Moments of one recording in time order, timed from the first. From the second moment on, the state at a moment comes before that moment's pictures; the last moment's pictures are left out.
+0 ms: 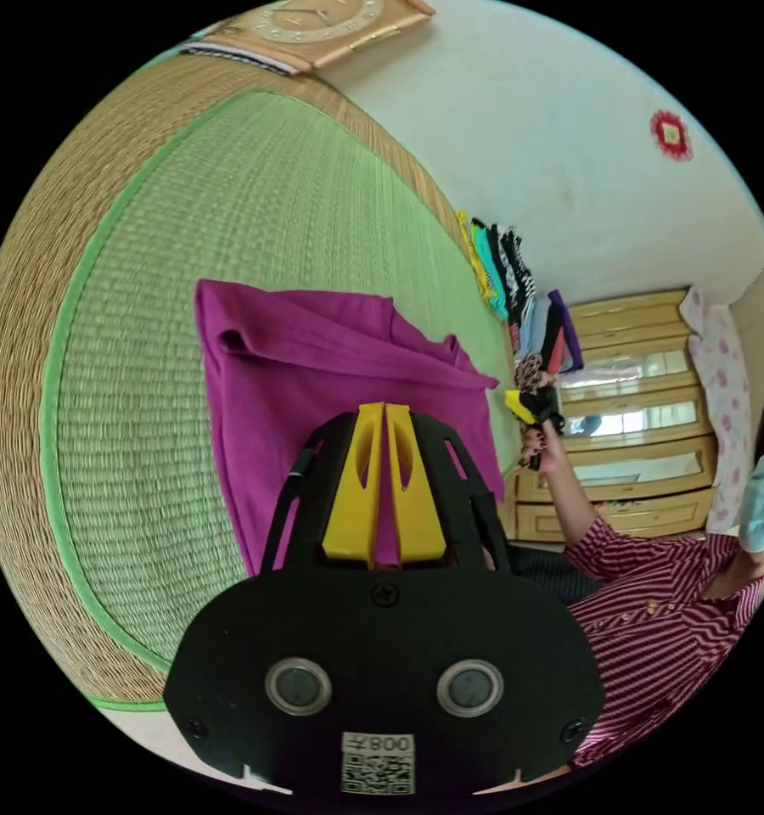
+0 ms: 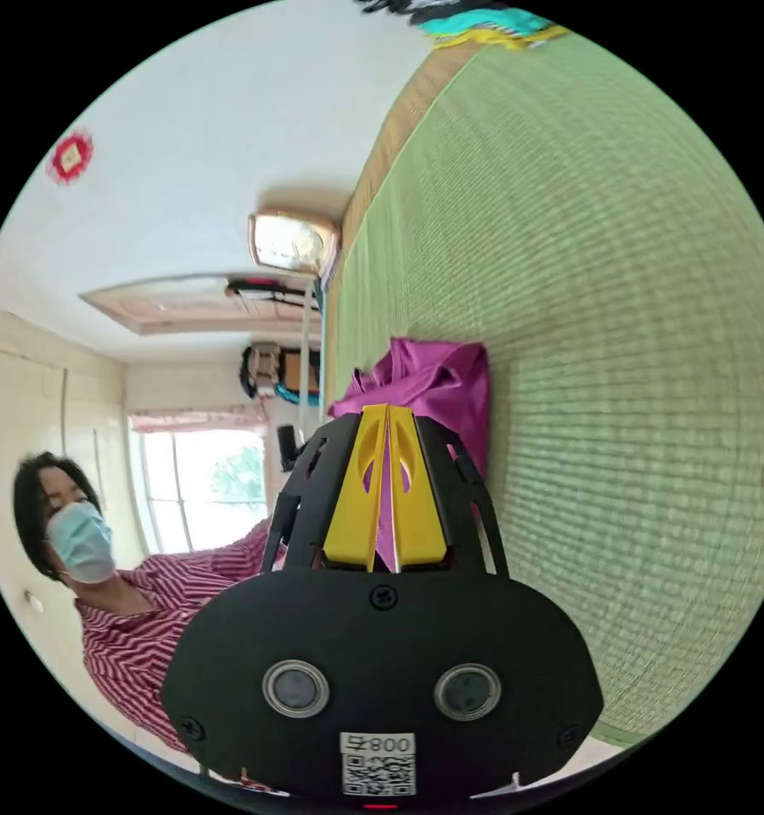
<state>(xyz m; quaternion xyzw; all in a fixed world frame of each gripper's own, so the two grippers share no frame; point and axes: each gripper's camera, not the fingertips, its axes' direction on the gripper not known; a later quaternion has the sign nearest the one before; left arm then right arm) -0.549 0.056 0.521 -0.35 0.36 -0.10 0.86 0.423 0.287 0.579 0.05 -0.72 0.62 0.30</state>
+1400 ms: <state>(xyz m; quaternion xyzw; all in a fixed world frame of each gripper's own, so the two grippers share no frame) -0.449 0.020 0.540 -0.32 0.24 0.00 0.92 0.357 0.057 0.544 -0.03 -0.68 0.47 0.56</state>
